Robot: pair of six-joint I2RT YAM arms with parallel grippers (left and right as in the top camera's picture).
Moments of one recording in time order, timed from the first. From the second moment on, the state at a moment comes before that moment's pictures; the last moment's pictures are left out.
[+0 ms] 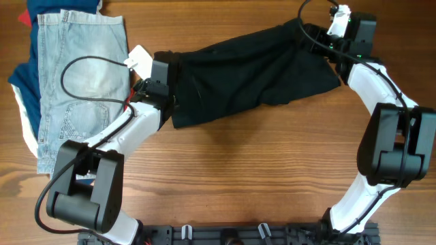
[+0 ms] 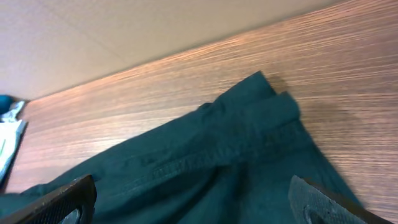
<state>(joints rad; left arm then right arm) -0.30 1.73 0.98 0.05 -0.42 -0.88 -0.11 2.00 1.35 -0.01 -0.45 0.24</state>
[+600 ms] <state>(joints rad) -0.36 1.82 0.98 0.07 -0.18 -0.72 0.05 2.00 1.36 -0.20 -0.14 0.05</state>
